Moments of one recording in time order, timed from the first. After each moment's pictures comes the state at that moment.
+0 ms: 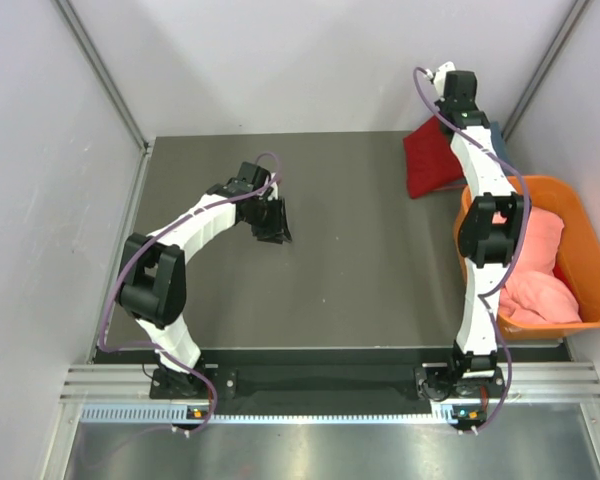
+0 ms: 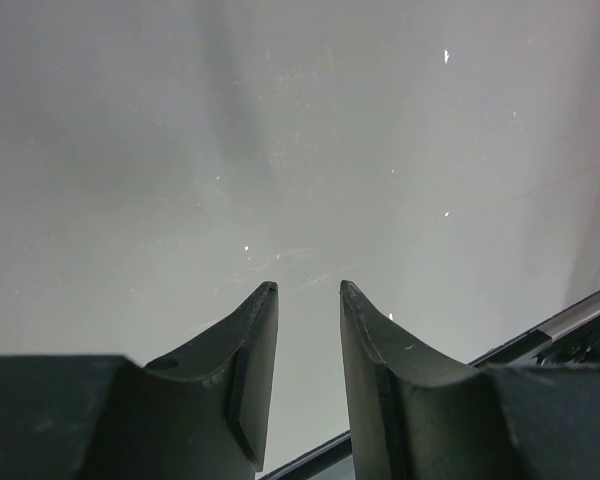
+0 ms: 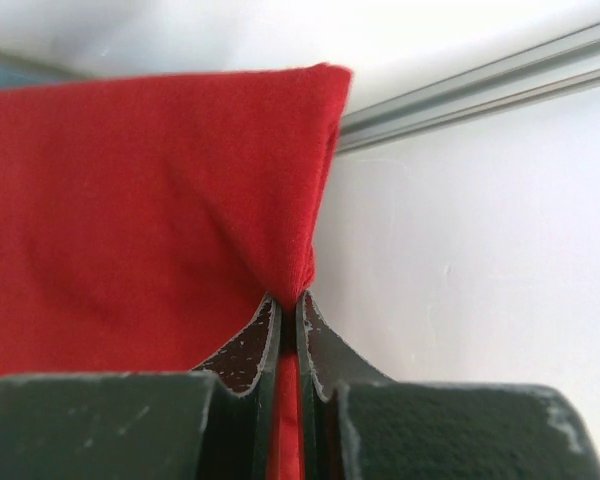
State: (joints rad) left arm -0.39 1.74 1.30 -0.61 0.32 -0.42; right arm 0.04 2.27 2.26 -0.45 0.48 -0.62
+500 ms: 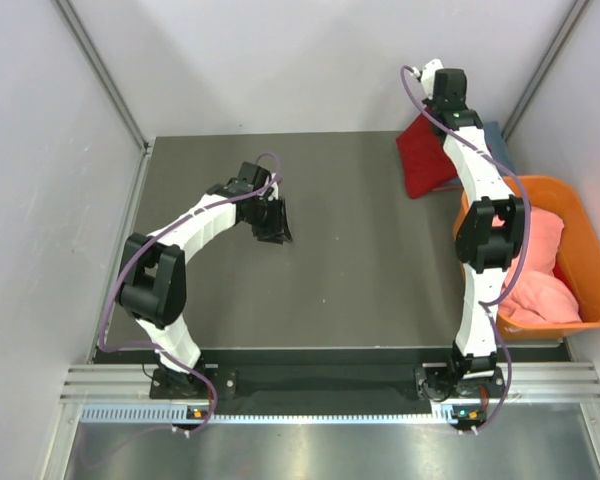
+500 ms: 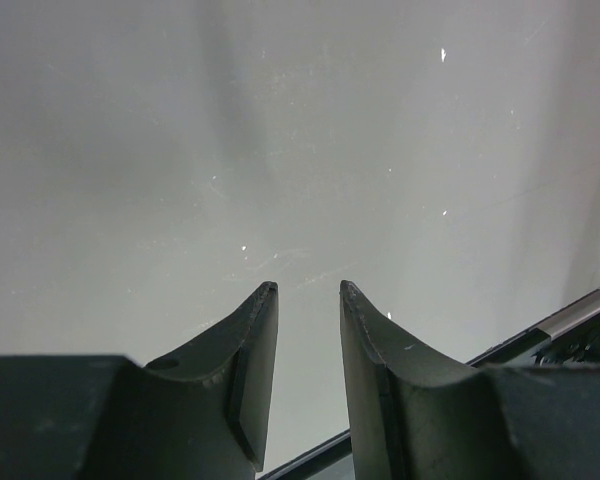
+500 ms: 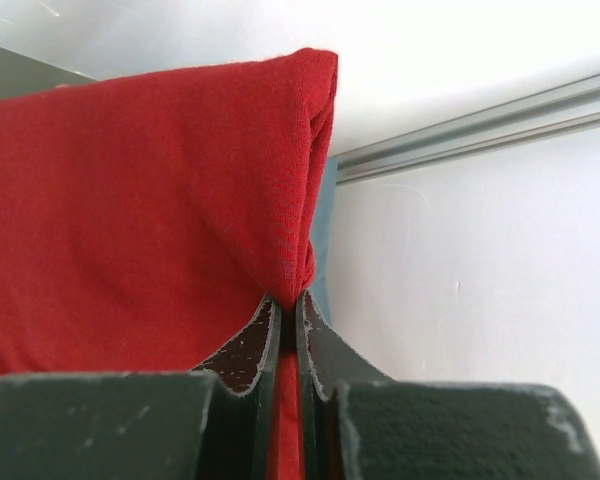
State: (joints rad) left arm -0.39 1.74 1.30 -0.61 0.33 -0.42; right arm 0.10 2.19 2.17 -0.43 0.44 -0.62
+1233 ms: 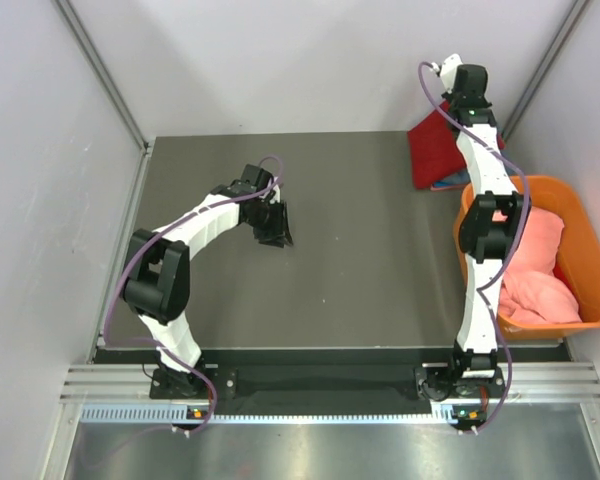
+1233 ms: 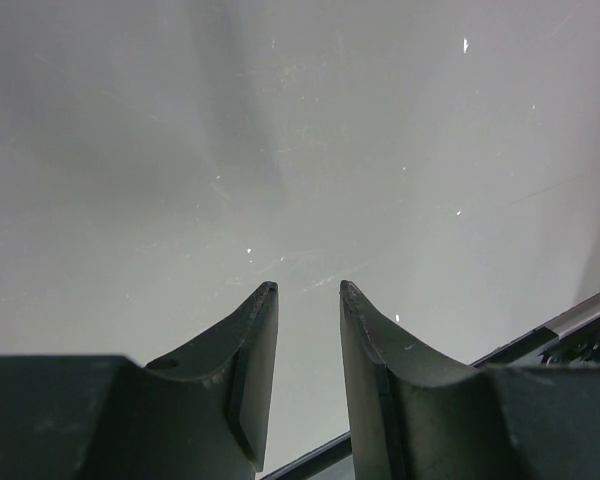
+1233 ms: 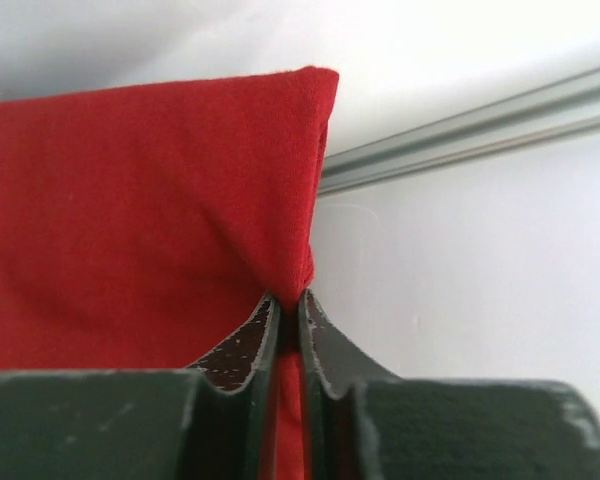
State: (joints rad) left arm -0.39 1.78 1.30 -0.61 0.33 -0.42; right arm 0.00 2.33 2.34 -0.38 0.41 -0.71
